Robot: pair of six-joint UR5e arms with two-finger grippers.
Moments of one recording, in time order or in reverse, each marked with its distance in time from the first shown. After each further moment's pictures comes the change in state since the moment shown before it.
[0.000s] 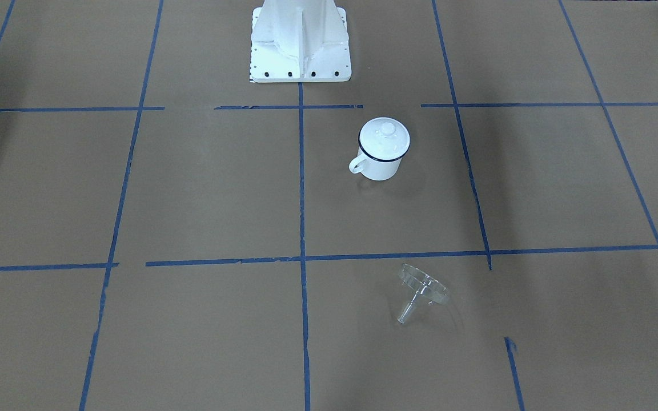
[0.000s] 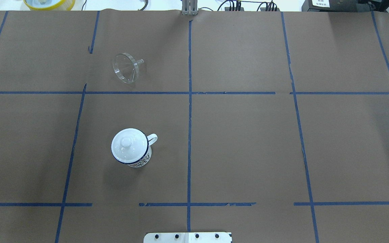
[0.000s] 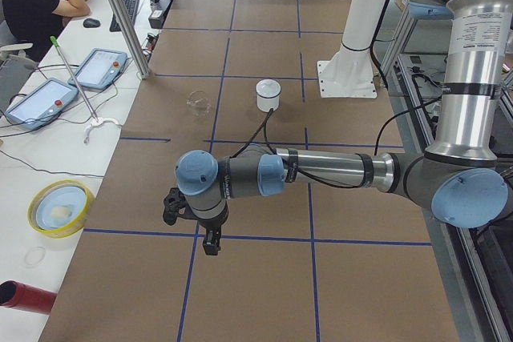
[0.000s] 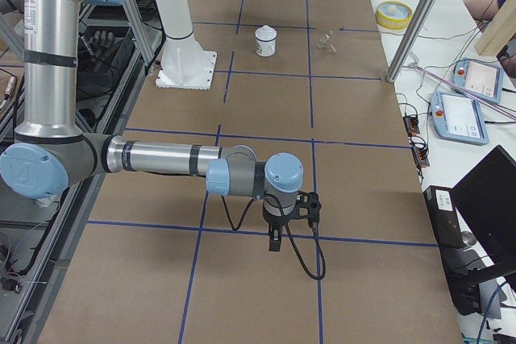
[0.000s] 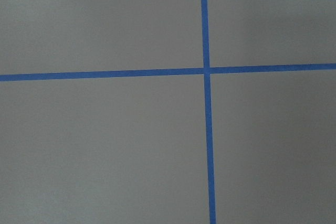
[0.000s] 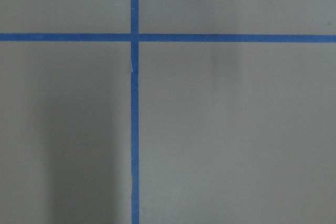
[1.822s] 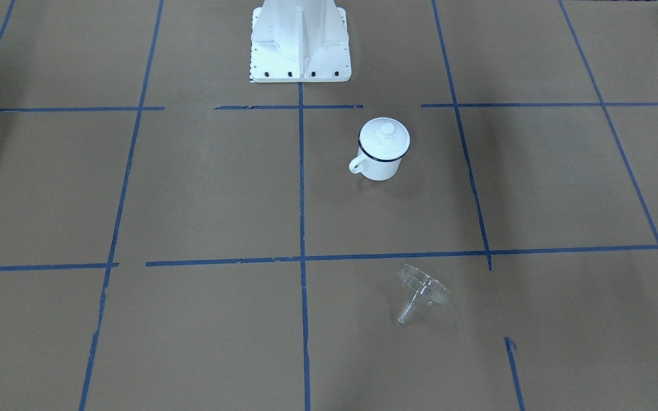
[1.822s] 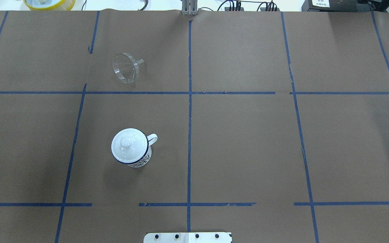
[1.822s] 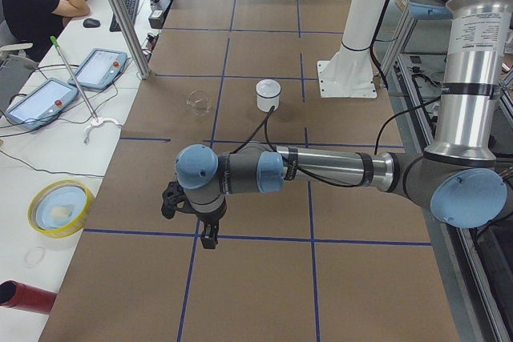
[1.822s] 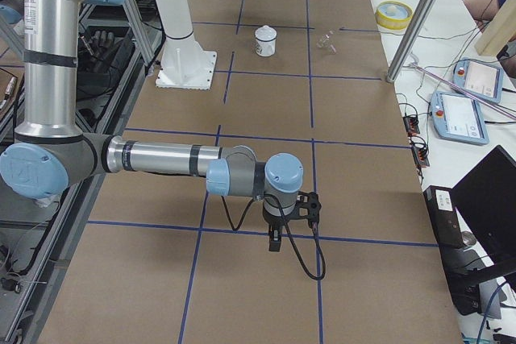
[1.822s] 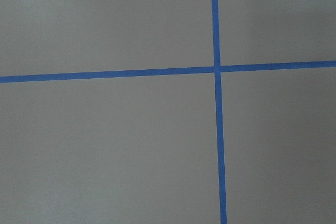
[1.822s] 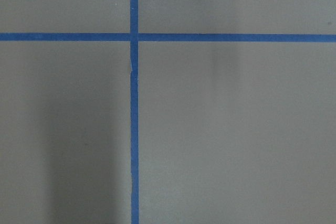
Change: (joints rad) left arm 0.068 -0.005 -0.062 -0.079 -0.062 -0.189; right arm 0.000 0.000 -0.001 0.000 0.000 0.000
